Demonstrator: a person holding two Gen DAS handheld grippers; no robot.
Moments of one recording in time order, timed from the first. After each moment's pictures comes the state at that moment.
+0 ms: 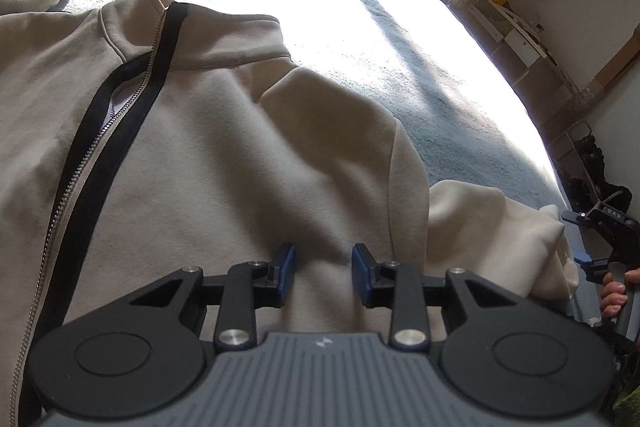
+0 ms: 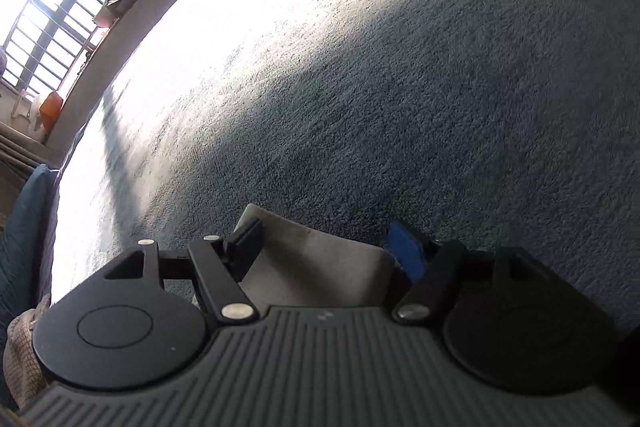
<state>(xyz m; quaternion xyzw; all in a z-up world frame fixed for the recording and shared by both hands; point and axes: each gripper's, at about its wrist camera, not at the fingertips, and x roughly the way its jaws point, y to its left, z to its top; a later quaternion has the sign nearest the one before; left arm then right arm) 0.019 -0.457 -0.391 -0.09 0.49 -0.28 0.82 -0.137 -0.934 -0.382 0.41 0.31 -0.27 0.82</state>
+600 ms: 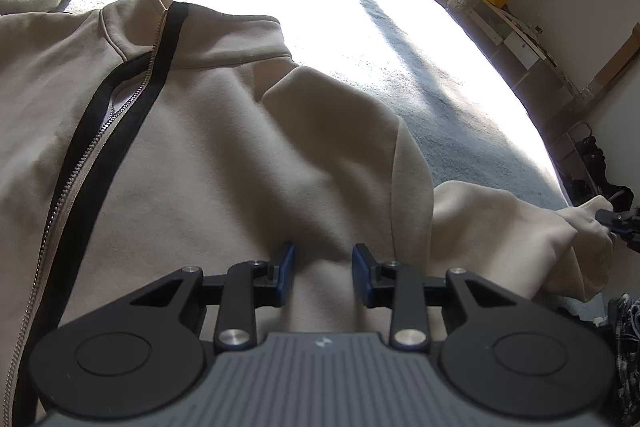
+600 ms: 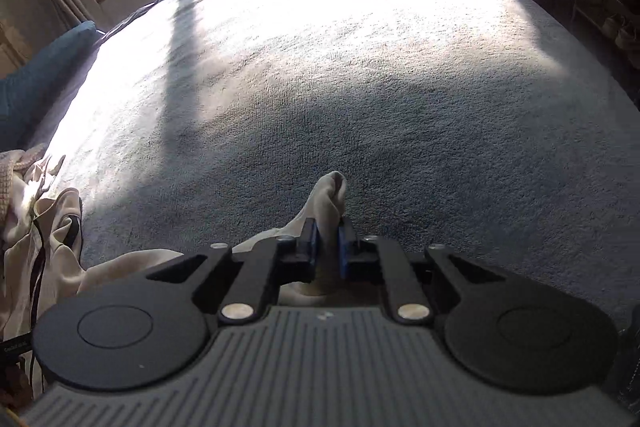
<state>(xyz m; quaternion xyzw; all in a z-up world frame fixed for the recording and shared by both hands) 0.017 -0.454 -0.396 -0.09 0.48 -0.28 0.82 -0.127 -0.890 -0.314 0.25 0.38 -0.16 0.88</state>
